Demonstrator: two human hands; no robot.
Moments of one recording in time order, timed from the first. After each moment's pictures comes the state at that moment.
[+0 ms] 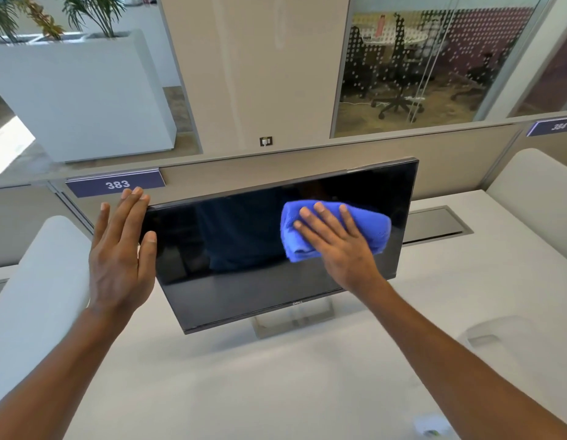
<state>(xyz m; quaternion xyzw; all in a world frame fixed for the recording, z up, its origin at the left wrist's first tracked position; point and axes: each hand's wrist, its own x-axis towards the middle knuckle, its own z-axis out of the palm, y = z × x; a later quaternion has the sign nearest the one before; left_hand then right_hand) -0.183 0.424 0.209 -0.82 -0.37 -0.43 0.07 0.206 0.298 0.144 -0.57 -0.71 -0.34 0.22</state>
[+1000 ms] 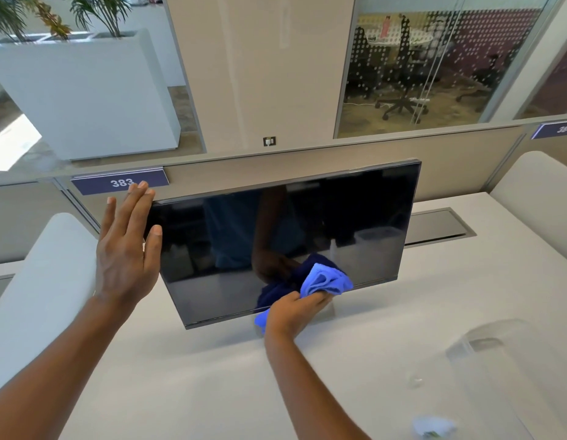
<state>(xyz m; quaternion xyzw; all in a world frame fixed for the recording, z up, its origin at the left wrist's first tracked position) -0.181 0.433 0.209 -0.83 -0.36 -0.42 0.07 0.024 0.300 0.099 -0.73 -0.01 0.16 0.67</state>
